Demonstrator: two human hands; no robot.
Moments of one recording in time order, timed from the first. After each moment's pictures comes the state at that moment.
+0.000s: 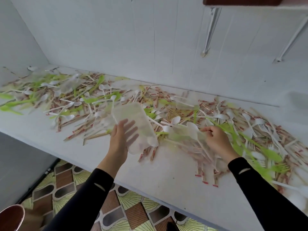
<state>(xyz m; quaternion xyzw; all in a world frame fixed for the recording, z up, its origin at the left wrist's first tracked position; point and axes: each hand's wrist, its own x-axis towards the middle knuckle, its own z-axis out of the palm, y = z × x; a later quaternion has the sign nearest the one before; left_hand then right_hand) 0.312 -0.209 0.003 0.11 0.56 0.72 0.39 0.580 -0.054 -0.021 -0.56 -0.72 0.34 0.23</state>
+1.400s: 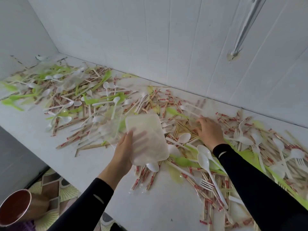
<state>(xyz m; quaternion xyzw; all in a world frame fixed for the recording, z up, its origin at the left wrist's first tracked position) 0.293 -0.134 -0.025 0.06 0.59 0.69 0.43 0.482 0.105 -0.080 -0.45 -0.88 0.09 0.09</state>
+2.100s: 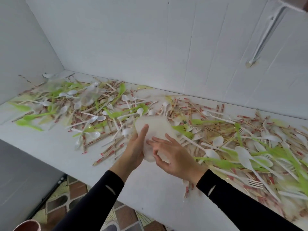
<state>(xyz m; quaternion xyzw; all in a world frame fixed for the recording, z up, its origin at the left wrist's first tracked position) 0.157 -0.182 0.000 0.17 0.54 0.62 0.54 0.315 -0.119 -0.026 -0.09 -0.92 0.24 0.30</state>
